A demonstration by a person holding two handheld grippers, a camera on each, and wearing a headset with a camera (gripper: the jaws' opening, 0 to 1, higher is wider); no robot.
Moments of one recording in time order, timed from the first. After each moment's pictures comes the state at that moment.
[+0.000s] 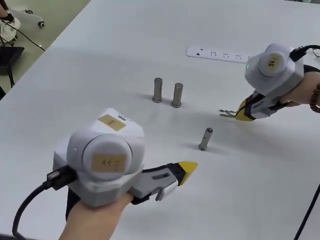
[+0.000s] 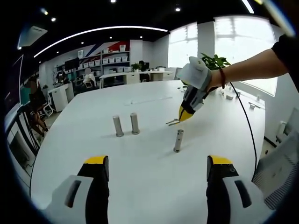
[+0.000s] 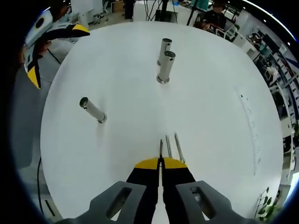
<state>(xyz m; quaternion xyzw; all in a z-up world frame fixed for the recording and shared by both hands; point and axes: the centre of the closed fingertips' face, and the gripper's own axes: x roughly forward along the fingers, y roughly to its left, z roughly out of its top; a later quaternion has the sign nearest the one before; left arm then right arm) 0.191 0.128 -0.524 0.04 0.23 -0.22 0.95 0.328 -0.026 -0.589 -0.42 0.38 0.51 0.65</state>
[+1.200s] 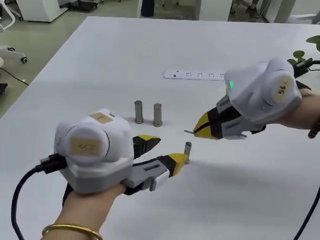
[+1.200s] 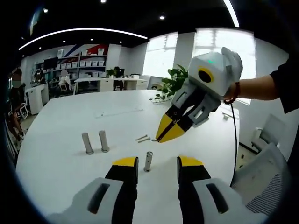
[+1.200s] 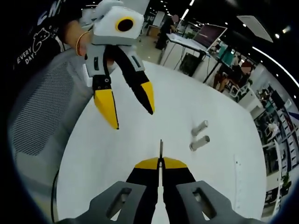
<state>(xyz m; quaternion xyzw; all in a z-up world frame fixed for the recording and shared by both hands) 0.195 0.077 -0.488 -0.01 0.20 -0.35 0.91 0.230 0.046 -0.505 -0.43 0.17 0.63 0.63</state>
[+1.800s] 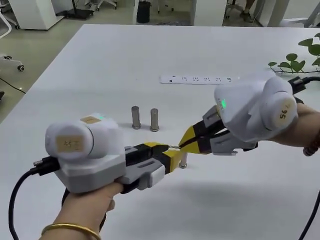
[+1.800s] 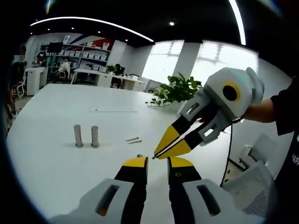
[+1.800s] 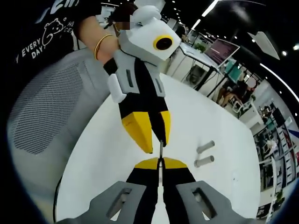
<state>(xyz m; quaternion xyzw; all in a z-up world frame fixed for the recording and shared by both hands) 0.192 0.069 -0.482 -0.10 0.21 -0.37 0.90 0.195 0.065 -0.495 -0.45 0.12 0.65 0.61</state>
